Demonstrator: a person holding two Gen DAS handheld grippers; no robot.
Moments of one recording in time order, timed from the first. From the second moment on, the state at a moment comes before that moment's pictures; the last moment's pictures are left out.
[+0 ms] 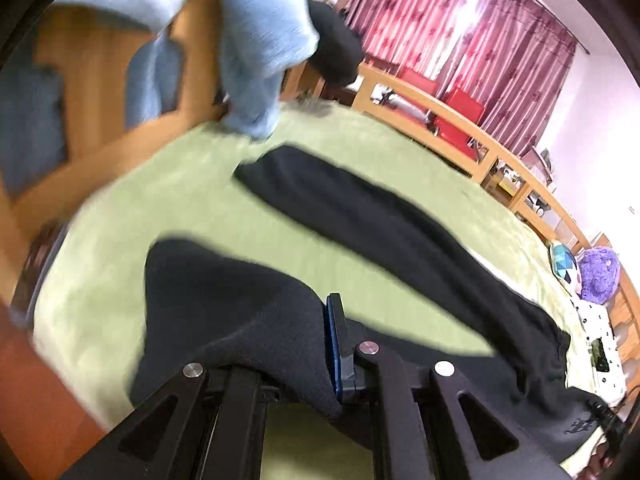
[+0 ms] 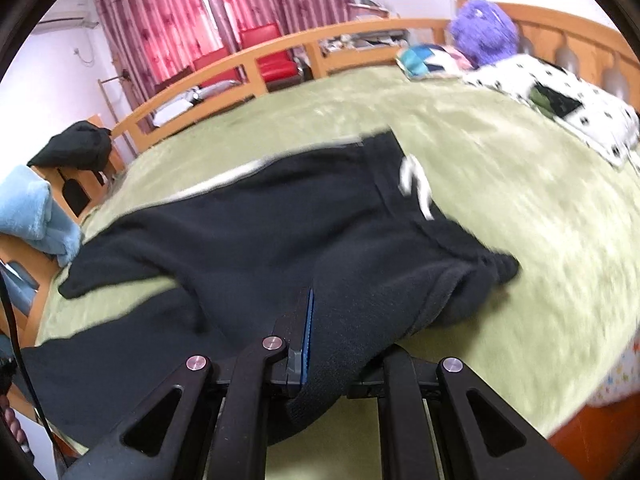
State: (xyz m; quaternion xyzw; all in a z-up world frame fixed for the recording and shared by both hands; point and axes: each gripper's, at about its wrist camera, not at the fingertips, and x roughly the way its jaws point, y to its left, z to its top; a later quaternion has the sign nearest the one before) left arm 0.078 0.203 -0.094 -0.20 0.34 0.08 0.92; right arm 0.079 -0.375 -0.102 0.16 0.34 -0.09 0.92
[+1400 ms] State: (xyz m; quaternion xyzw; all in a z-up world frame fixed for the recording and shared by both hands) left arm 0.265 0.127 -0.187 -0.20 0.41 0.04 0.89; right arm 0.220 -0.424 -0.205 0.20 0.42 -0.13 0.87
